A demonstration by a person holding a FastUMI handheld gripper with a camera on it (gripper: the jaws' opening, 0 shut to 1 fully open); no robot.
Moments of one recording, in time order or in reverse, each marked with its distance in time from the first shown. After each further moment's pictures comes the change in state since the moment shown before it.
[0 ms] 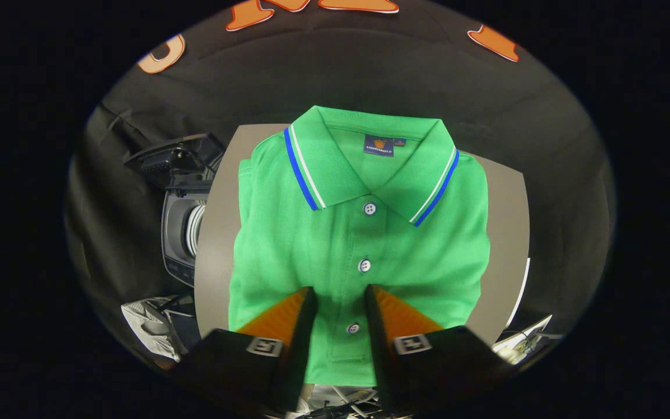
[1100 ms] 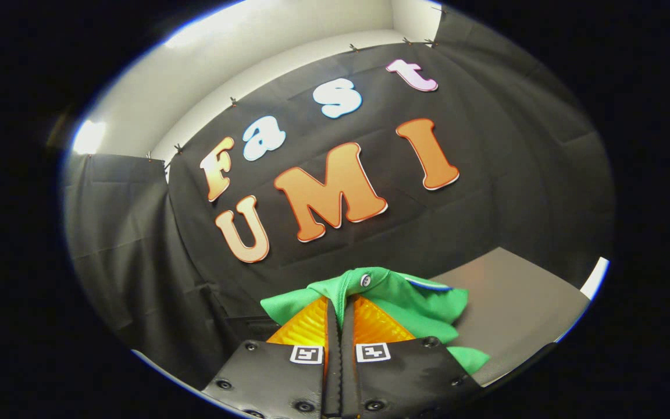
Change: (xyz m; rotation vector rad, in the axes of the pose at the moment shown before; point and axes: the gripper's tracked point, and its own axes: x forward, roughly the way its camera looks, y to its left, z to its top) arm -0.154 0.017 0.004 0.173 -1.344 0.364
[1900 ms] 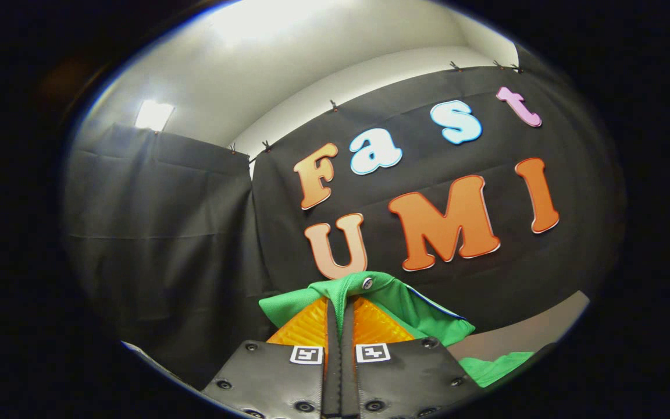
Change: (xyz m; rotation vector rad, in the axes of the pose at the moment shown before) arm 0.039 0.267 0.018 -0.138 -0.035 0.353
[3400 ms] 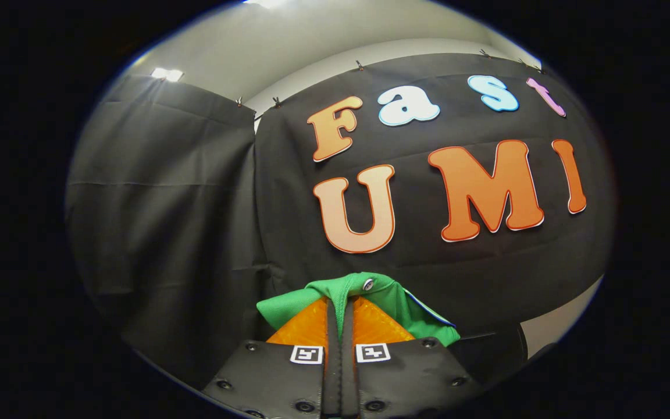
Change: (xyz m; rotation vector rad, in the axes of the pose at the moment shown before) arm 0.157 0.039 -0.151 -0.107 0.103 -0.064
